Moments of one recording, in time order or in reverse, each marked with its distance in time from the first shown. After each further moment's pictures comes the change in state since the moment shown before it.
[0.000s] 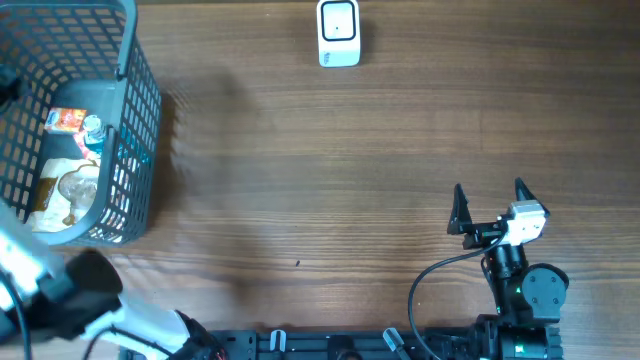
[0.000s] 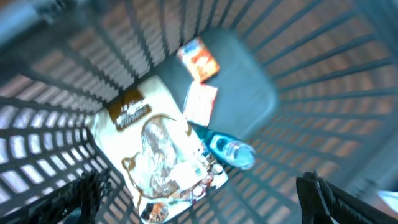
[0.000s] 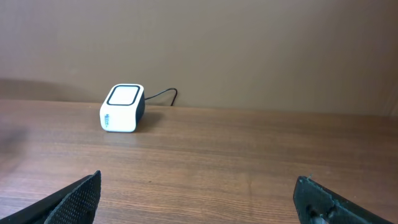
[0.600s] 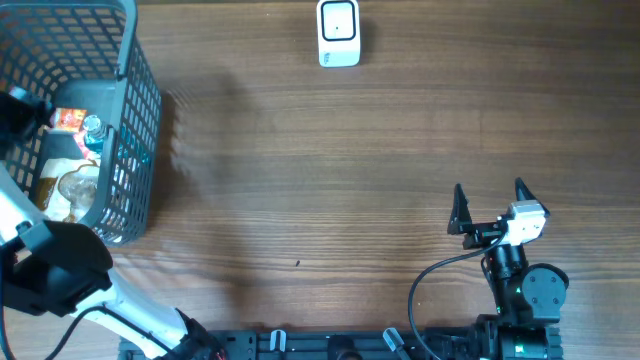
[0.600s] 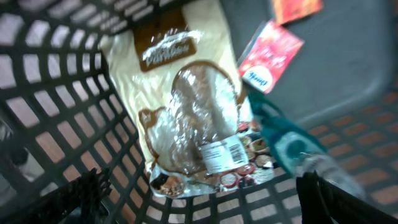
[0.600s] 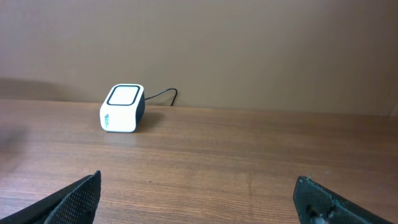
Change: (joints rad) left arm 0.001 0.138 -0.149 -0.081 -0.106 -0.202; right arm 0.000 0.000 0.000 0.000 0.000 0.000
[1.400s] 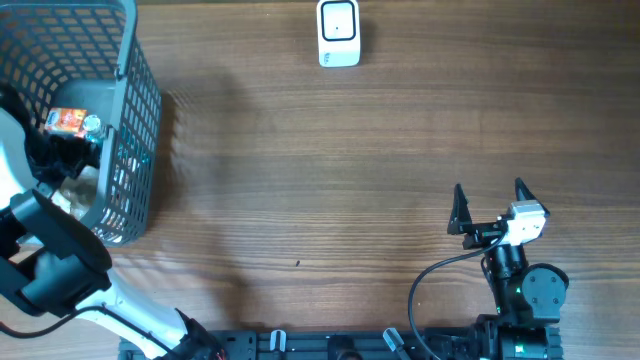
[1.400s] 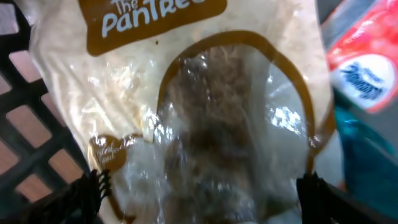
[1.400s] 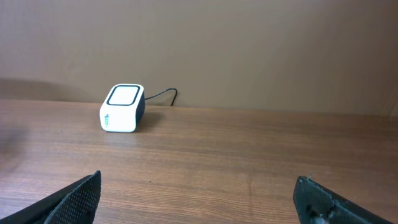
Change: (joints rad) left arm 0.006 0.000 -0.526 0.348 0.008 -0.044; right arm 0.000 0.000 0.000 0.000 0.000 0.000
